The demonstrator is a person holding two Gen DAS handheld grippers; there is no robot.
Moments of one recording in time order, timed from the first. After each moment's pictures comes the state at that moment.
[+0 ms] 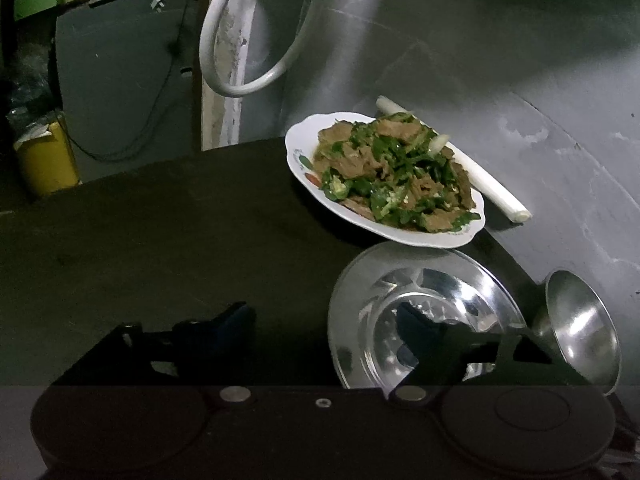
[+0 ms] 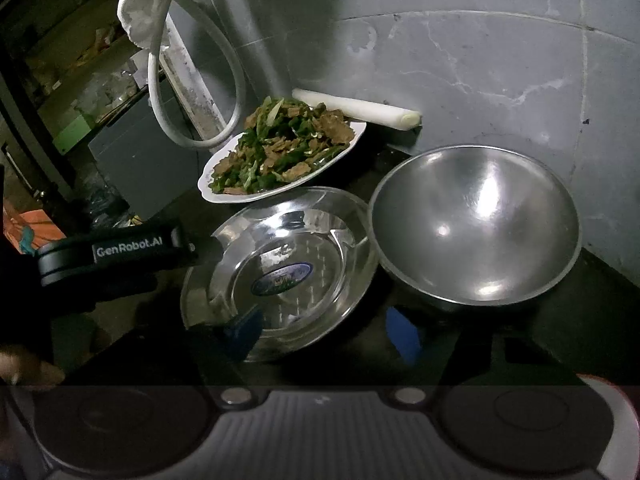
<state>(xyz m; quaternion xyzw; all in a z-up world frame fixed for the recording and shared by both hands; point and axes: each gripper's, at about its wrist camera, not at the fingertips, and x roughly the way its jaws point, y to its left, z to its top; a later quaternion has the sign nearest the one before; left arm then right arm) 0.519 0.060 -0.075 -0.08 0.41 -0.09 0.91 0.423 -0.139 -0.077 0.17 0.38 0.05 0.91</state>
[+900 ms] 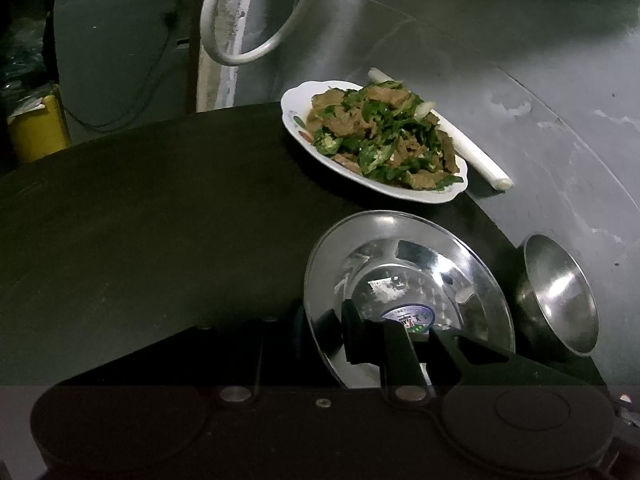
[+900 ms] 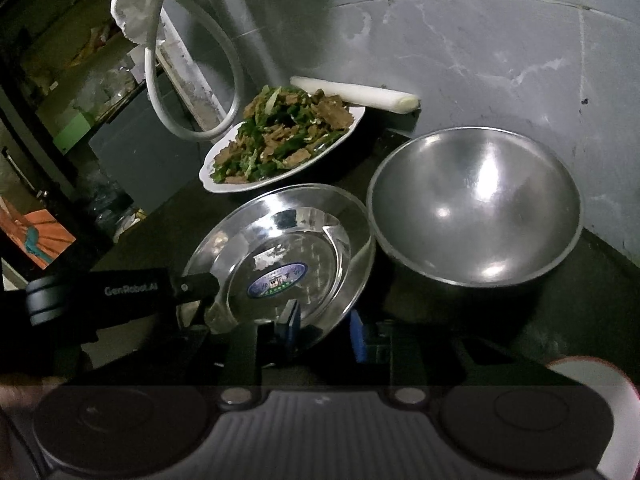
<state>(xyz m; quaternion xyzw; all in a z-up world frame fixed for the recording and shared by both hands) 0.491 0.066 -0.074 -0.10 0.44 -0.10 0.89 0.420 -0.142 -0.076 0.19 0.40 0.06 0.90</state>
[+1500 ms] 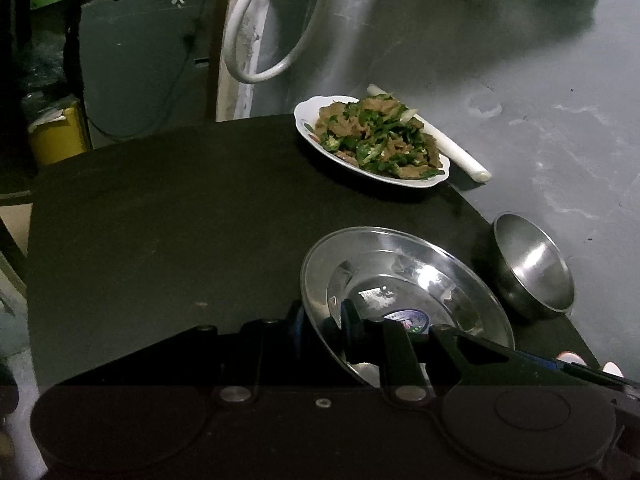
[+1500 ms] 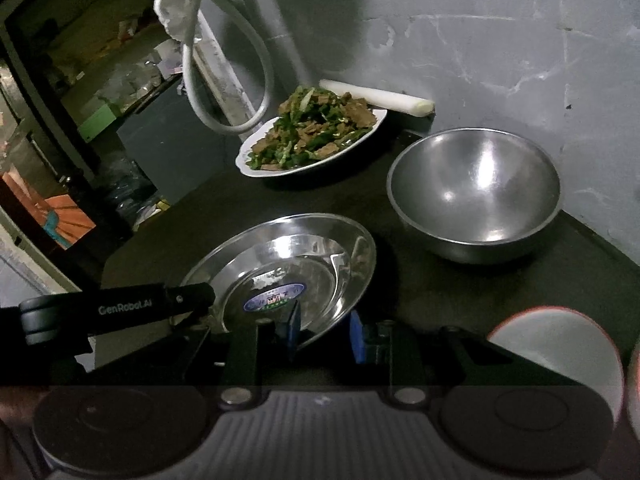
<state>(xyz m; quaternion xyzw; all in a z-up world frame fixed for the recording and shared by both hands) 0.426 0.070 -0.053 -0.09 0.41 -0.08 0.90 0.375 -0.139 -0.058 0.17 0.38 0.09 0.90</state>
